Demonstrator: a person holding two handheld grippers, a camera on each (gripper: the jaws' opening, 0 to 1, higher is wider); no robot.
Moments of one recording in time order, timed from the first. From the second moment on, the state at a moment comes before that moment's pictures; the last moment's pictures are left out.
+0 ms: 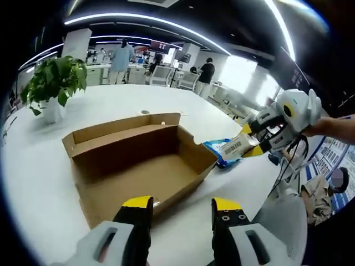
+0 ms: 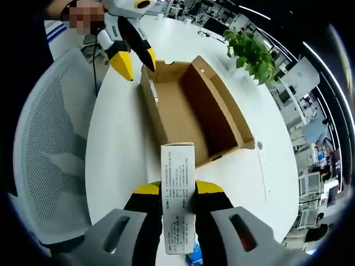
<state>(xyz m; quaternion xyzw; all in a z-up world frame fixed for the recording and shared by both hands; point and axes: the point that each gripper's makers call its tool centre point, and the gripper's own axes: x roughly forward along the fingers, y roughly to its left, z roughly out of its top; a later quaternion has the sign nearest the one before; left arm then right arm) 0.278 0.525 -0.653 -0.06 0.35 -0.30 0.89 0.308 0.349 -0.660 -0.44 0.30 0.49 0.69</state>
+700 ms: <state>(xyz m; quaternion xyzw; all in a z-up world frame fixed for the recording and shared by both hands) 0.272 0.489 -0.649 -0.04 0.36 -0.30 0.88 0.279 0.211 -0.694 -0.44 0.38 0.44 0.69</state>
